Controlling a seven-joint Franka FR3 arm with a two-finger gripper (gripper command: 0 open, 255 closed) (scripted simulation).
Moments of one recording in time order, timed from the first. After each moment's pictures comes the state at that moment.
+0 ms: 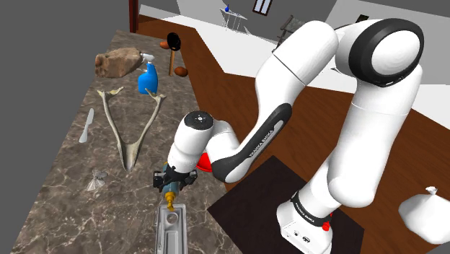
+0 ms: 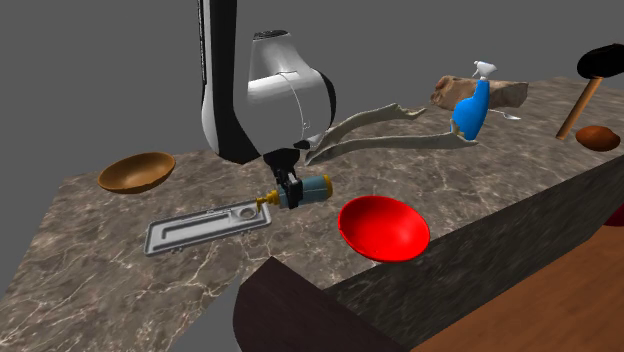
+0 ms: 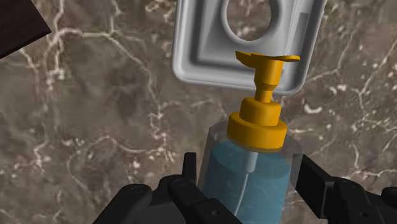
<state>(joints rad) 0.15 0.33 0.48 -2.47 -0.60 2.83 1.64</state>
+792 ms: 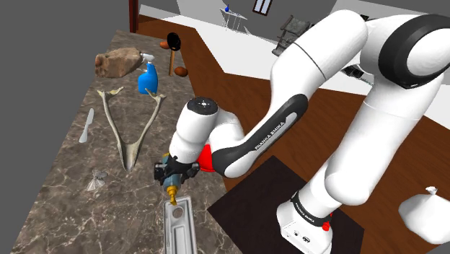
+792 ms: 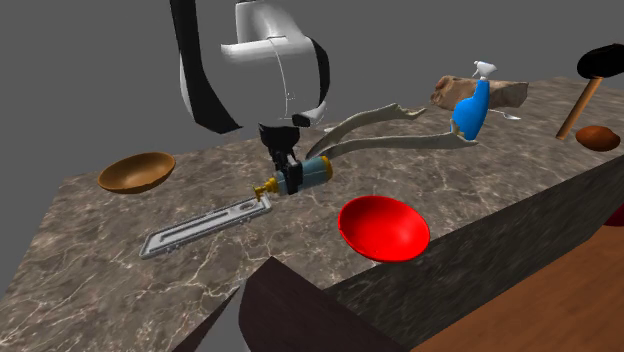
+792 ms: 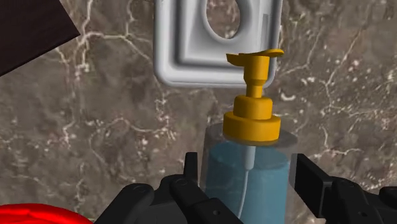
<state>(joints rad) 0.04 0.20 0.62 -2.50 -0.40 2.76 1.48</state>
